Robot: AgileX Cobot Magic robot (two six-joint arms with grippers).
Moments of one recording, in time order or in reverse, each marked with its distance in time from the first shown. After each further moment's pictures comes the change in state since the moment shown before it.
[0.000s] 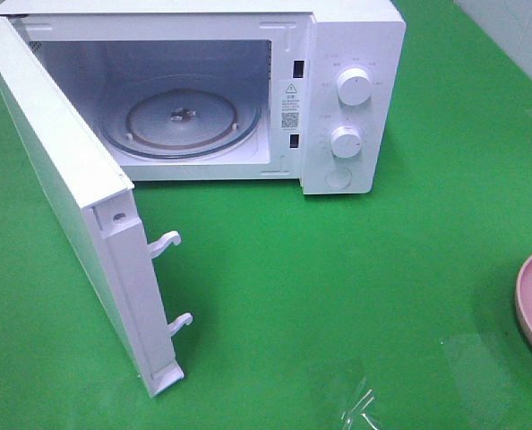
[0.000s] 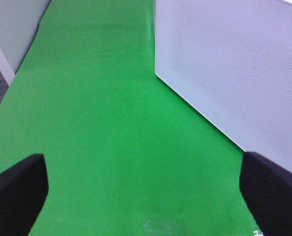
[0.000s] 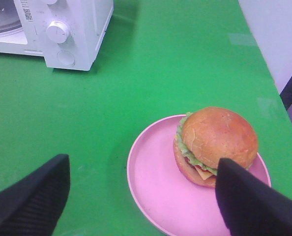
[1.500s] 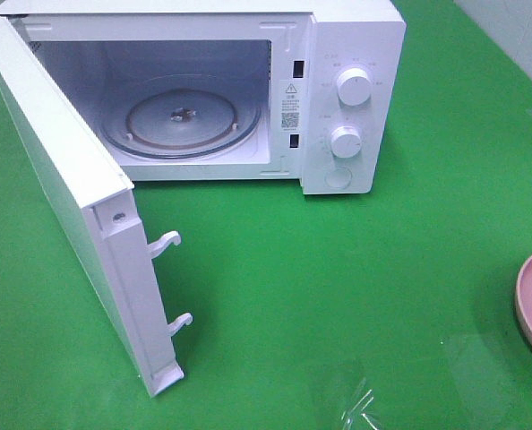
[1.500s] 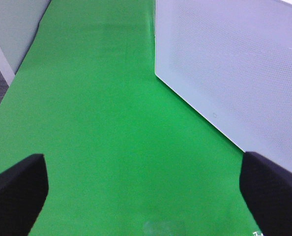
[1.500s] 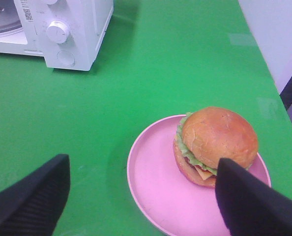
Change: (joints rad) left arm 0.000 0.000 0.000 0.000 -0.003 -0.003; right arm 0.000 0.000 0.000 0.000 0.000 0.000
